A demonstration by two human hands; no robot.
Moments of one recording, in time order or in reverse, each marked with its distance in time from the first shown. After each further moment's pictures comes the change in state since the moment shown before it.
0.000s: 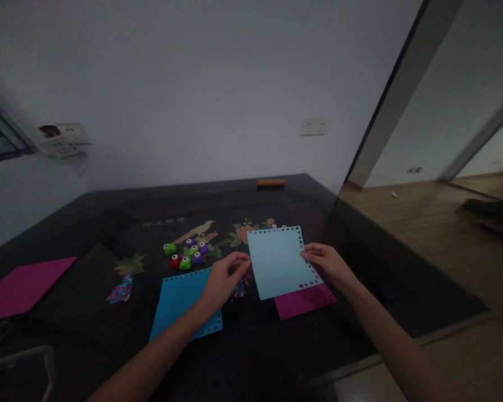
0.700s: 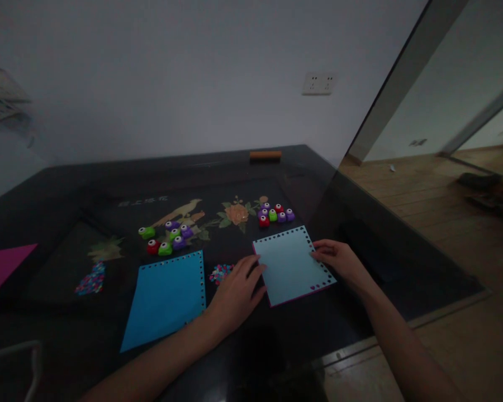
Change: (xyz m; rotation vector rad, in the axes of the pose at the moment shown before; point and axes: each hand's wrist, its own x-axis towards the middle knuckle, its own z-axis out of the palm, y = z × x) left_hand -0.022 -0.023 0.057 0.807 -0.224 0.309; right_hand -0.012 0.030 -0.050 -0.364 0.083 0.062
